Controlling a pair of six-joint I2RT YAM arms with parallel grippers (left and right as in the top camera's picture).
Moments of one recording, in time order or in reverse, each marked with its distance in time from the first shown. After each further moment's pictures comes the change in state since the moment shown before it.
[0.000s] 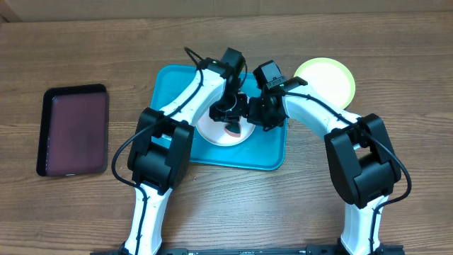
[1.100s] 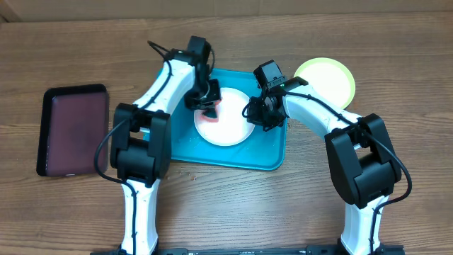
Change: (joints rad) left arm 0.170 0.005 0.010 0.063 -0.033 -0.006; right arm 0.002 0.000 0.000 0.006 0.001 0.002
